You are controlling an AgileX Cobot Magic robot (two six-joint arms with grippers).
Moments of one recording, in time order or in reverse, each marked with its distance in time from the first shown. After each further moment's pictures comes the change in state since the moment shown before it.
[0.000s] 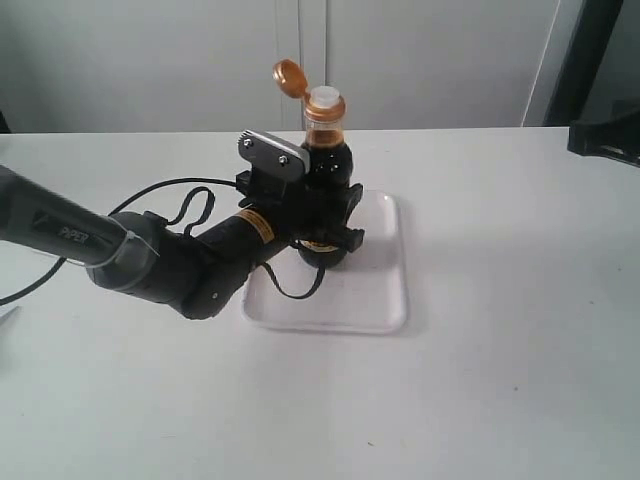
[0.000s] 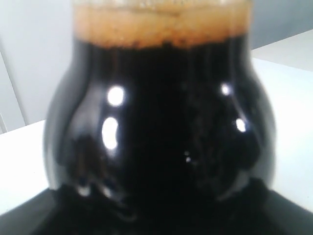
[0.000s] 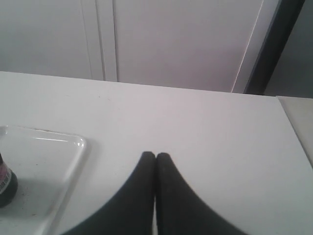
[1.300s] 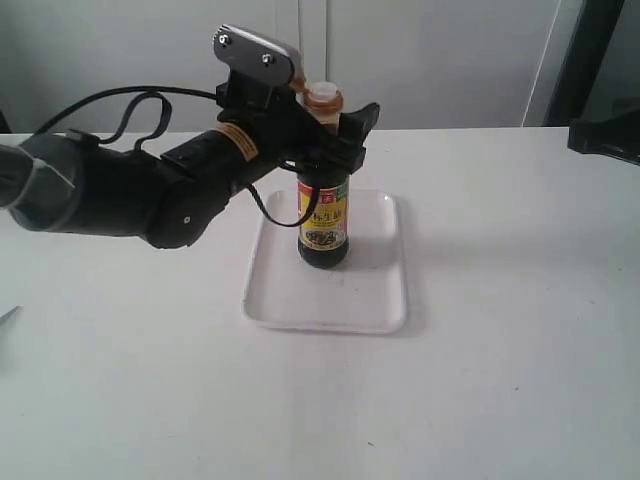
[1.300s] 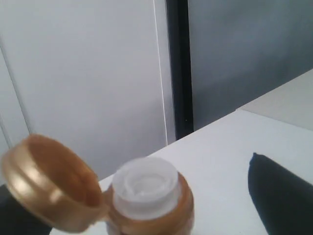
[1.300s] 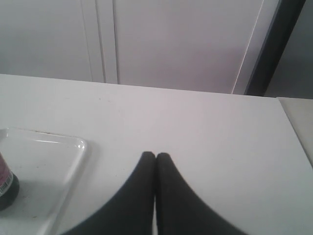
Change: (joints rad) left arm 0.000 -0.261 -0.009 0.007 0.167 0.046; right arm 0.000 0.000 0.000 0.000 -0.008 0.008
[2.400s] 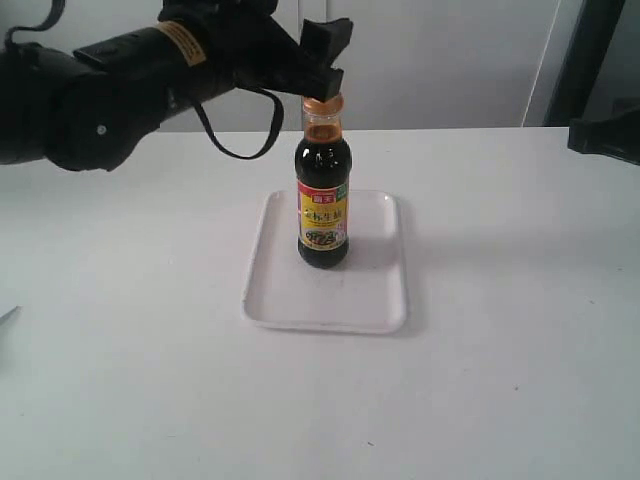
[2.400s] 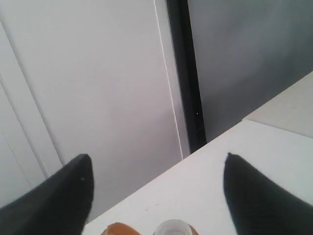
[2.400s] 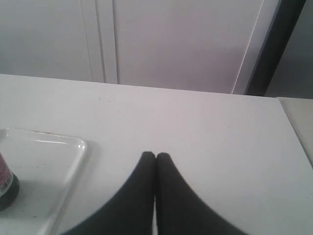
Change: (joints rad) left arm 0.000 -0.286 0.000 0.004 0.302 0.082; right arm 0.000 0.000 0.000 0.000 0.000 0.000
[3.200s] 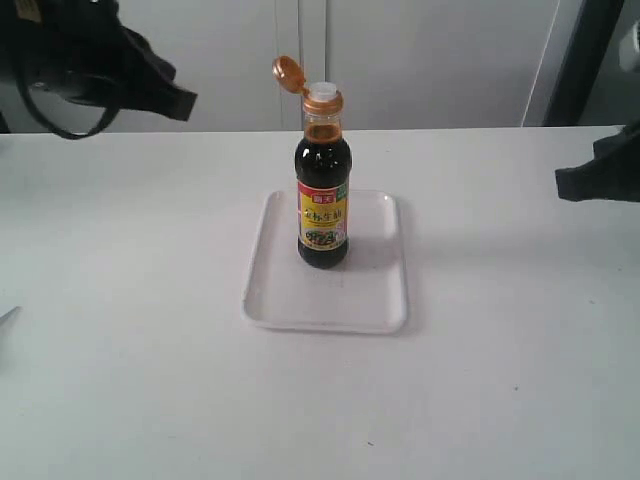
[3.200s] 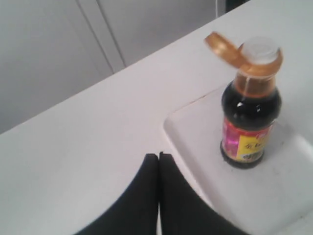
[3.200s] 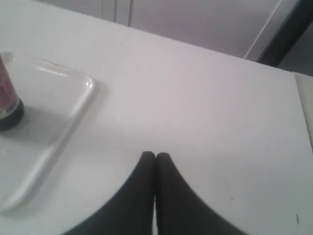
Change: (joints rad) left arm 0.166 -0.269 0.000 0.000 0.799 0.006; right arm 0.039 0.004 -0.061 -0.005 0.267 -0.173
